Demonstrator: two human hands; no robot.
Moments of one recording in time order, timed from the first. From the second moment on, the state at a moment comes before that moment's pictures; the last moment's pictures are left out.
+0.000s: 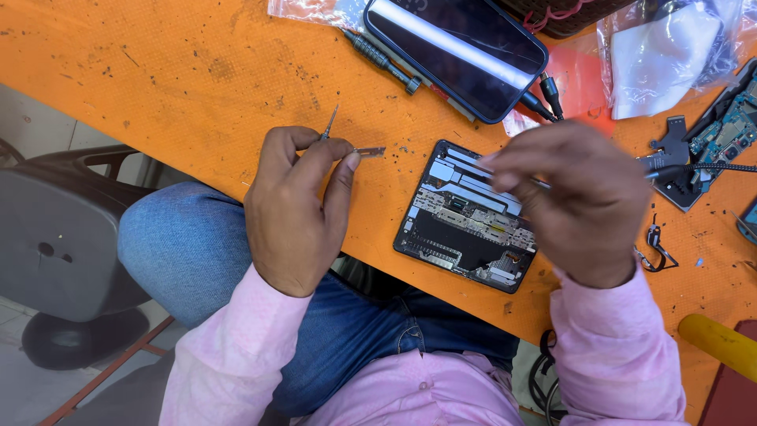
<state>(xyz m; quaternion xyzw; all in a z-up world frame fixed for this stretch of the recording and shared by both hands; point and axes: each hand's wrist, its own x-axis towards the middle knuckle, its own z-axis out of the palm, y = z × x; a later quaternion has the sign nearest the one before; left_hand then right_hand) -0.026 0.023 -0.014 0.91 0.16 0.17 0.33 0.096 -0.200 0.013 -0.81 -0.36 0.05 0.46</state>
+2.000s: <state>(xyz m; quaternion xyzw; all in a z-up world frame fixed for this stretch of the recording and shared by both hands) -0.025 -0.009 -0.010 0.89 -0.16 0.16 0.39 0.123 -0.208 -0.001 -0.80 -0.50 0.25 0.22</state>
